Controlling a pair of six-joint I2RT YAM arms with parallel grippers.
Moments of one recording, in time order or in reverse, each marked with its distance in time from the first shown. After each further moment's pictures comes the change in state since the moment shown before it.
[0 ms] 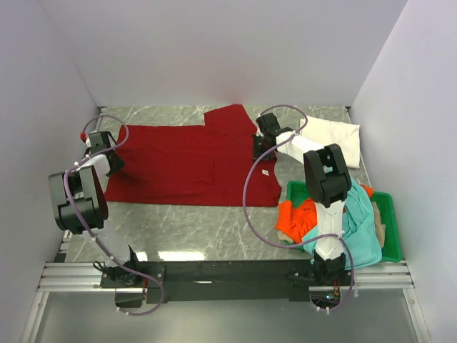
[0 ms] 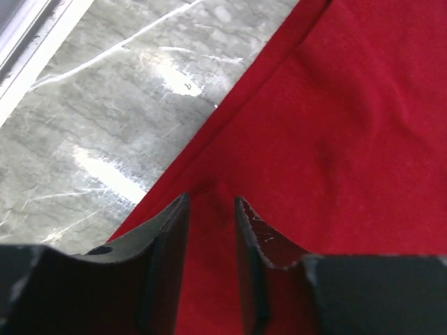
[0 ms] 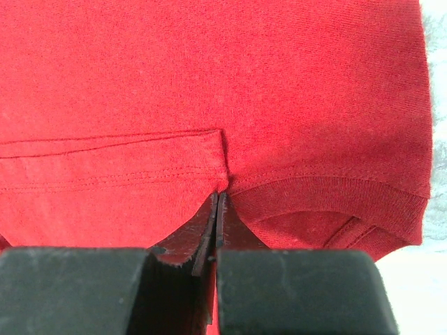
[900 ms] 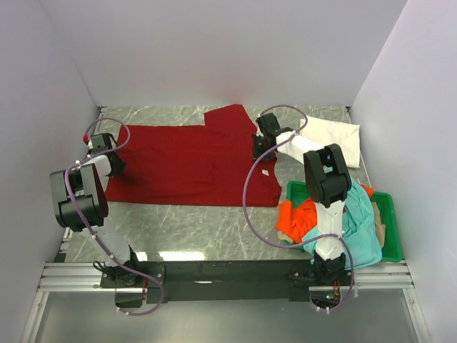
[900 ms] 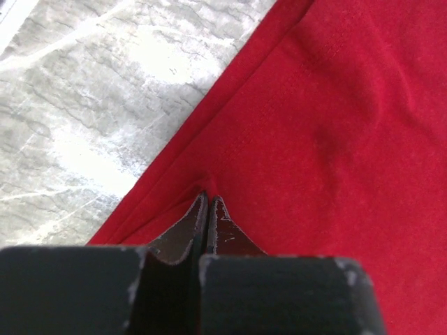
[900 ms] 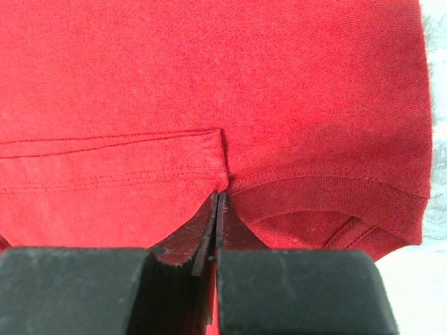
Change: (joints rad) left arm 0.000 0.028 -0.013 0.018 0.042 -0.019; right arm 0.000 0.000 0.000 0.000 0.000 0.000
